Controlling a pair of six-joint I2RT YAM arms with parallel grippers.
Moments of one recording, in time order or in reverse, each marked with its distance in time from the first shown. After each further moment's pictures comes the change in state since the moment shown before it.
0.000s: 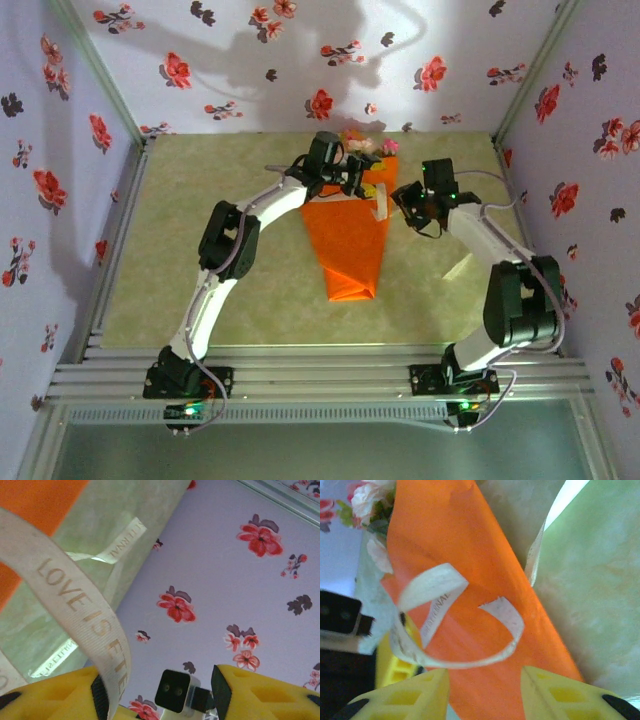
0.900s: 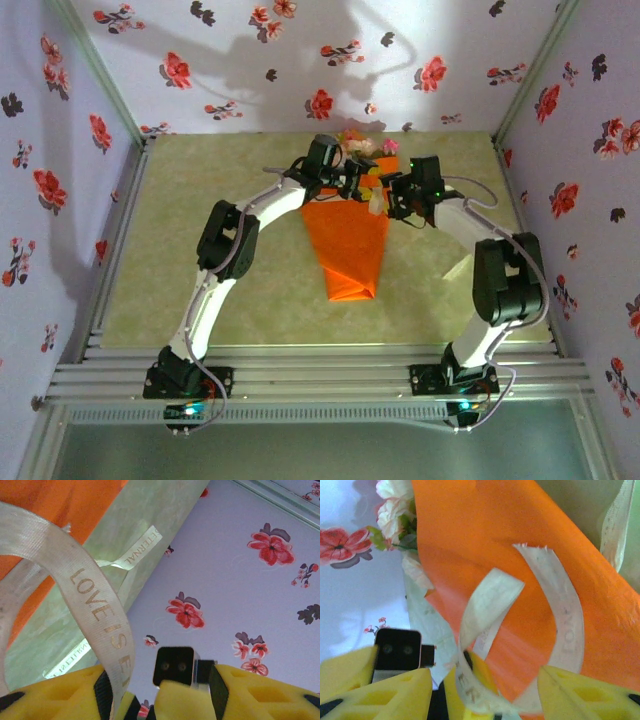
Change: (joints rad) left arm 0.006 -0.011 -0.034 -0.024 -0.009 0.022; right arm 0.037 0.106 0.001 0.246 -0.050 0.304
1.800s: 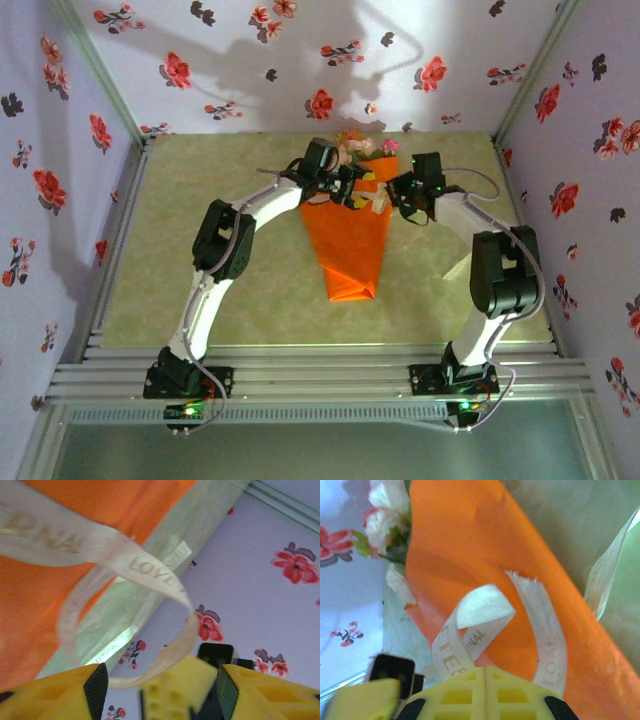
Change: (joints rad) left arm 0.014 -0.051 -0.062 -0.139 -0.040 0.074; right arm -0.049 0.063 0.066 -0.057 0.042 -0.183
